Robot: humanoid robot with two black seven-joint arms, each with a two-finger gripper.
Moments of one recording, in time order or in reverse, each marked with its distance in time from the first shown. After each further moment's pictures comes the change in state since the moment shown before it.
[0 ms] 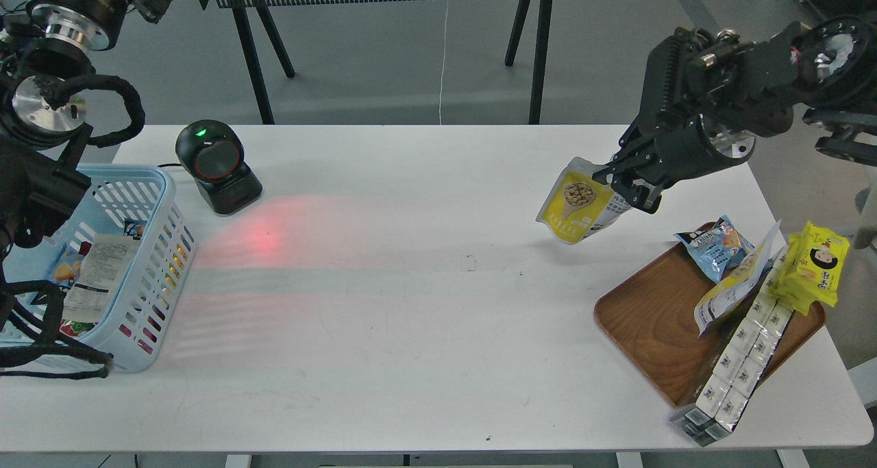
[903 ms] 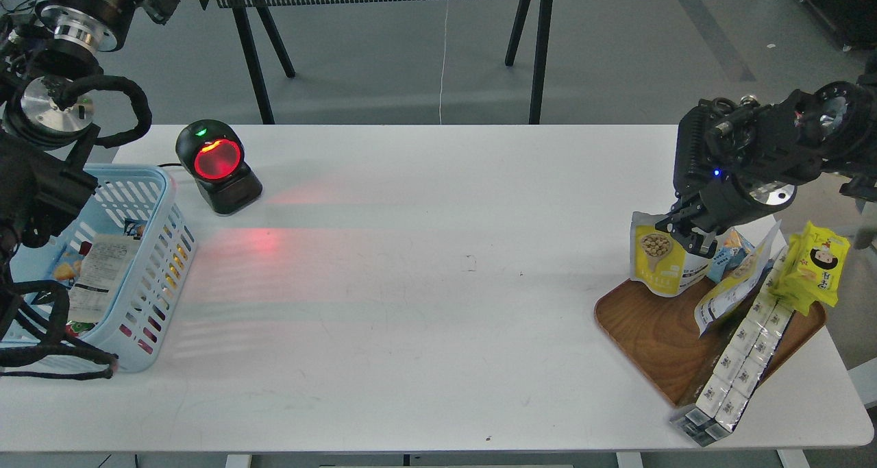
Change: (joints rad) left arm -0.001 -0.014 0.000 0.001 0.000 0.000 0.000; right arm -0.030 0.007 -0.245 -0.065 -0.047 -0.043 0.000
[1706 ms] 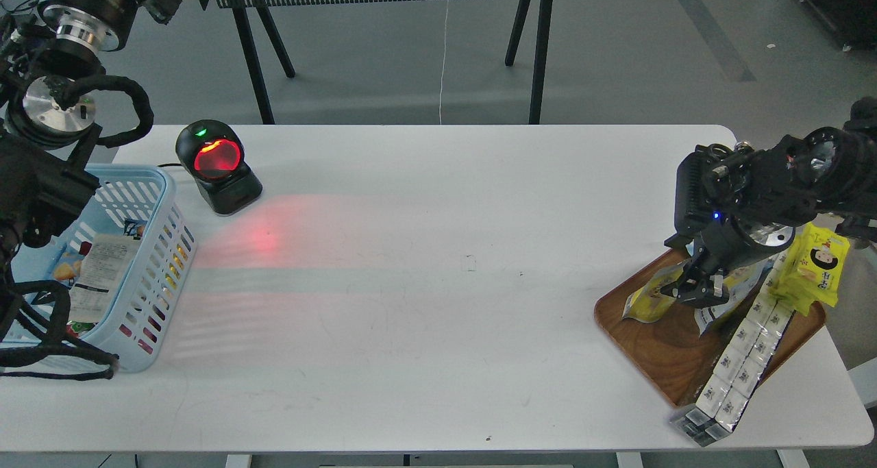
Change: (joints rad) left arm 0.004 -0.002 0.000 -0.003 0.001 0.000 0.000; right arm -0.108 0.003 -0.028 0.010 -0.010 -0.003 0.000
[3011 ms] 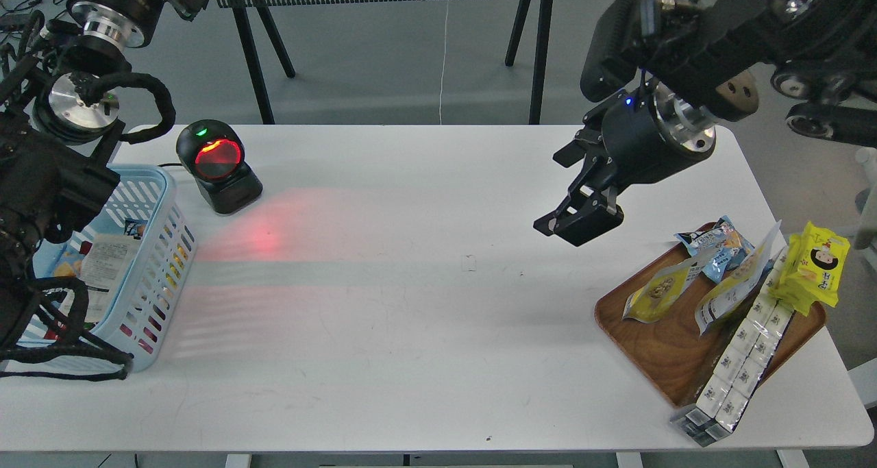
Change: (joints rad) left arm -0.016 -0.039 0.000 -0.010 -0.001 0.000 0.003; right arm 0.351 0.070 0.148 0.211 0.306 0.164 0.000
